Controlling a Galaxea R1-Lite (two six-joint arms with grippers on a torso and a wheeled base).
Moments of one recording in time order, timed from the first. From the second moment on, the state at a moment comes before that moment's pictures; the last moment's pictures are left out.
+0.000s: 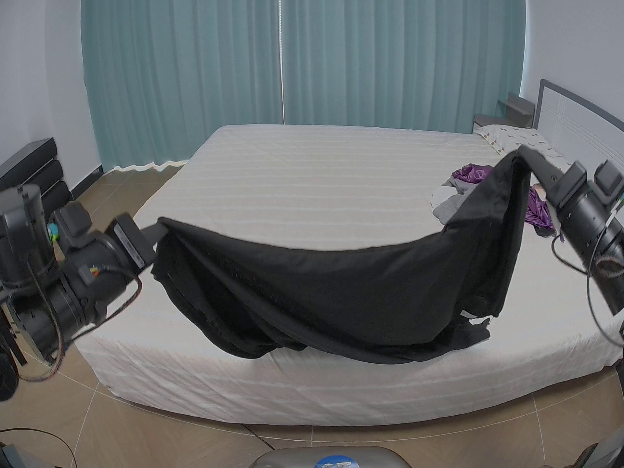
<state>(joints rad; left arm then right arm) -0.50 1.32 -0.57 -0.63 0.22 -0.70 0.46 1.41 -0.50 -1.21 -0.14 0.59</state>
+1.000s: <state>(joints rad) -0.34 1.87 -1.12 -0.54 0.18 -0.75 0.28 1.94 -1.18 -1.02 -0.17 0.56</state>
